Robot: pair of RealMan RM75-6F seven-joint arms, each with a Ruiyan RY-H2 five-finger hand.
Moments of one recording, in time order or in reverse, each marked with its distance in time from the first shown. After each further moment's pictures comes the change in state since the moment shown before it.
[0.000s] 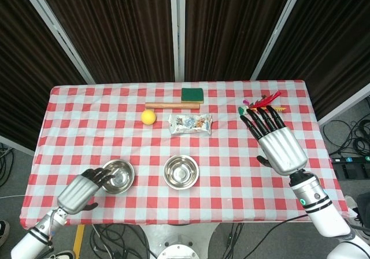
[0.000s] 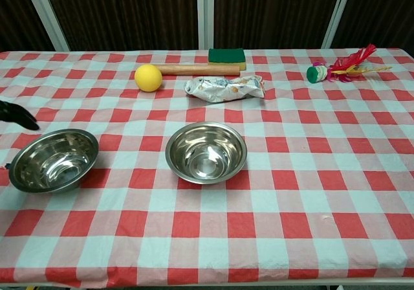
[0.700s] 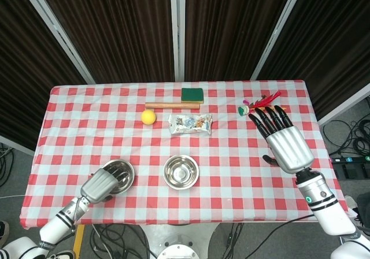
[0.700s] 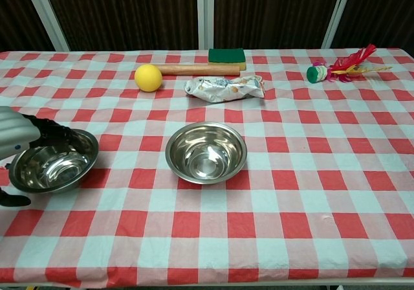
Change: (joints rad) left arm -0.103 -0.181 -0.036 0.185 -0.088 -0.108 0.038; right arm -0.025 0.004 0.009 0.041 0.012 -0.022 0.054
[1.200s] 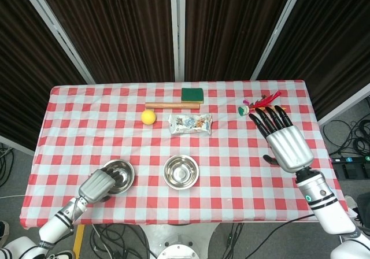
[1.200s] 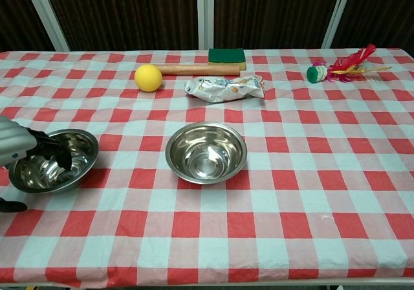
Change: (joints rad) left arm -0.007 -0.052 0.036 0.118 0.017 0.026 -0.067; right arm 0.002 0.006 0.008 -0.001 0.024 -0.019 -0.006
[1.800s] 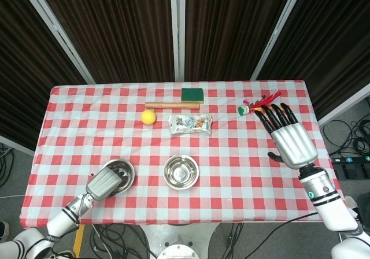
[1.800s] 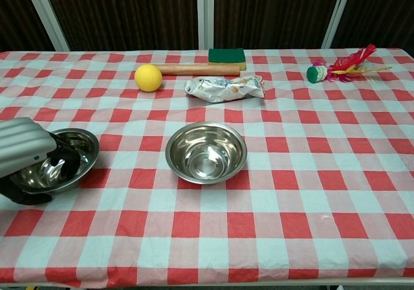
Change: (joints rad) left arm -0.042 -0.114 0.022 0.197 0.064 0.053 -0.096; right arm 0.004 0.007 0.012 0.021 0.051 -0.015 -0.004
